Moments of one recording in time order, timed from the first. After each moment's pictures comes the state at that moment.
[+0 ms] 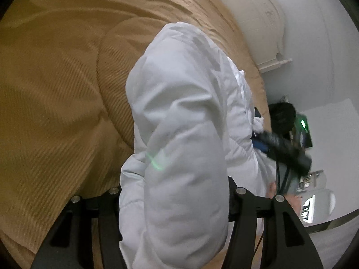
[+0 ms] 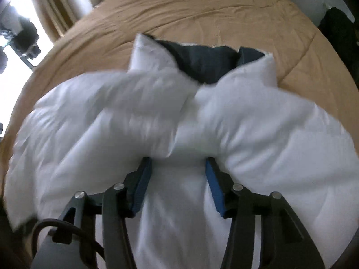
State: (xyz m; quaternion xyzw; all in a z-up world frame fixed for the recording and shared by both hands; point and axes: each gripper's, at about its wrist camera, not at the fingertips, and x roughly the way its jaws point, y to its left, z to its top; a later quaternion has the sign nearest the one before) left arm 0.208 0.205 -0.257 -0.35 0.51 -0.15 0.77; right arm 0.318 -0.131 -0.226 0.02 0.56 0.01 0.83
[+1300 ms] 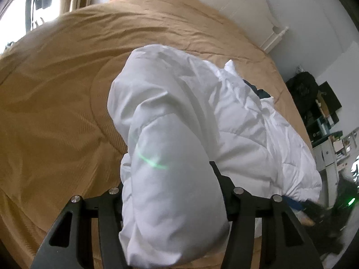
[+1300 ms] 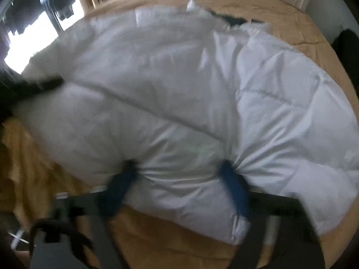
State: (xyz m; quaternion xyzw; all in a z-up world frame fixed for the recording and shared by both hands) left arm 0.203 0.171 -0.201 -0.18 0.48 -0.11 0.85; right arm 0.103 -0.114 -0.204 -0.03 0.54 0.10 0.83
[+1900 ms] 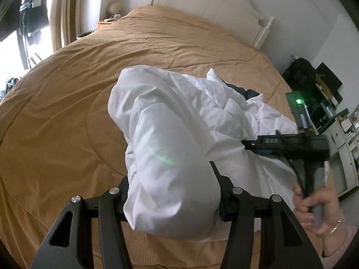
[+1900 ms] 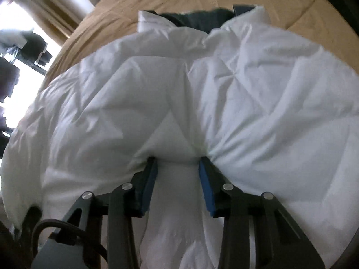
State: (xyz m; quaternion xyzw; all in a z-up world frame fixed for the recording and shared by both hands) left arm 0.185 0.138 -0.168 -0.10 0.44 -0.11 0.88; right arm 0.239 -0.141 -0.217 0.12 0.60 0.06 0.79
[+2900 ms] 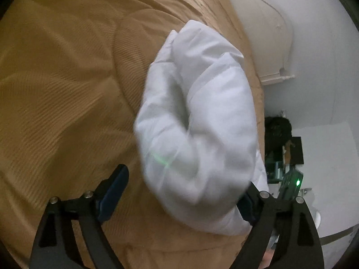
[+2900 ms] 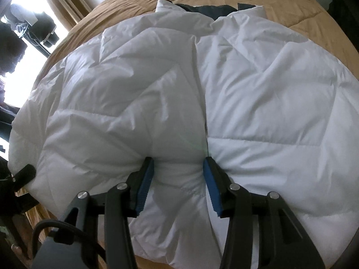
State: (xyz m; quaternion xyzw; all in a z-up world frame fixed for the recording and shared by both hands) left arm 0.187 0.216 -0.260 -0.43 0.50 -0.14 0.74; right arm 0.176 -0.111 -0.212 0.06 0.58 0.08 0.81
